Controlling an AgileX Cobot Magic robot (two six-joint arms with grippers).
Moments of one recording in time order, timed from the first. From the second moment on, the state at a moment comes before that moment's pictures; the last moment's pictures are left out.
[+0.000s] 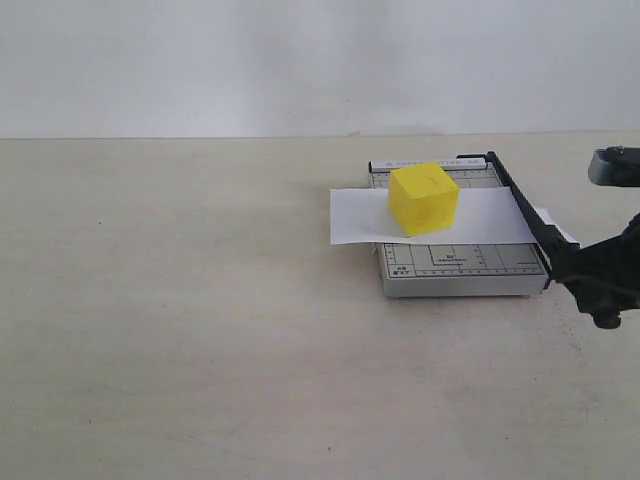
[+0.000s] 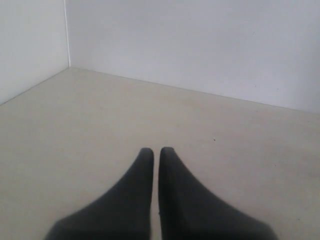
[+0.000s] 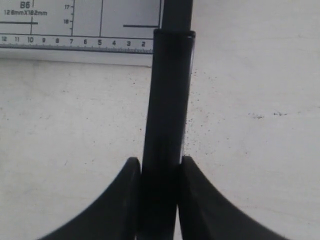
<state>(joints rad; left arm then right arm) 0.07 0.00 -0.02 0.17 0.26 -0.25 0.00 1.53 -0.75 0.40 0.55 -0.42</state>
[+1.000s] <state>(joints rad) 0.07 0.00 -0.02 0.17 0.26 -0.25 0.01 1.51 -0.89 0.37 0.51 -0.44</state>
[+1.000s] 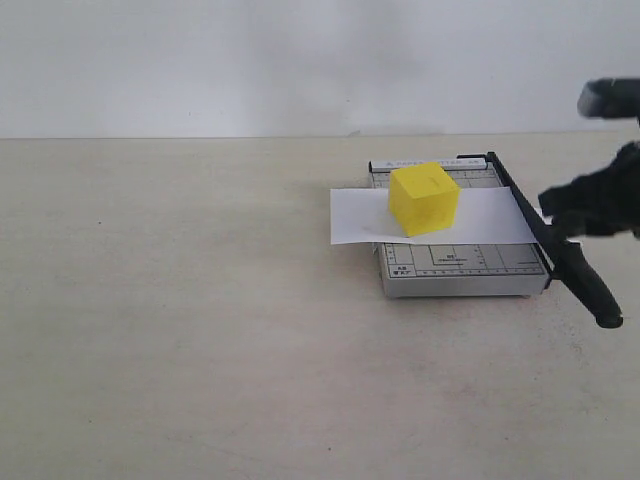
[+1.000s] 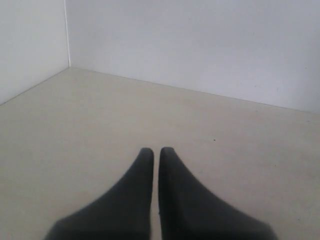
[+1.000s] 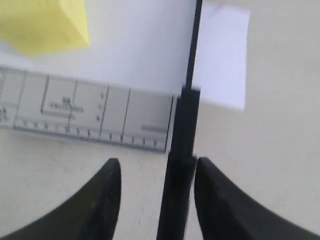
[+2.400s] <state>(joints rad) 0.07 0.00 -0.02 0.17 0.26 -0.25 0.02 0.51 -0.48 0.28 -0.12 -0.20</state>
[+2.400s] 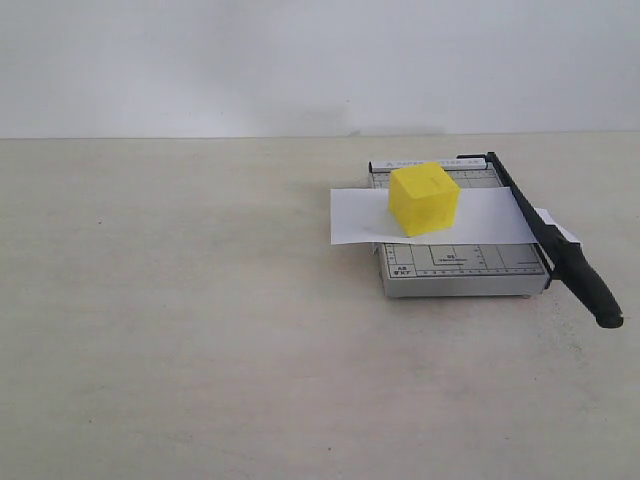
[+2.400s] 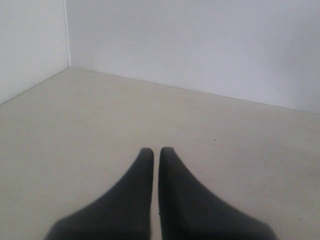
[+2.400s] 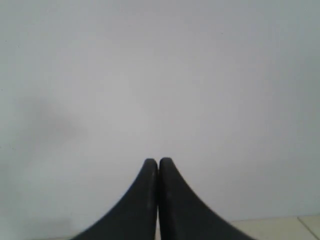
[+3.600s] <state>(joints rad) 0.07 0.00 -0.02 0.17 0.26 -0.25 0.02 0.35 -0.01 0.26 -0.36 -0.04</state>
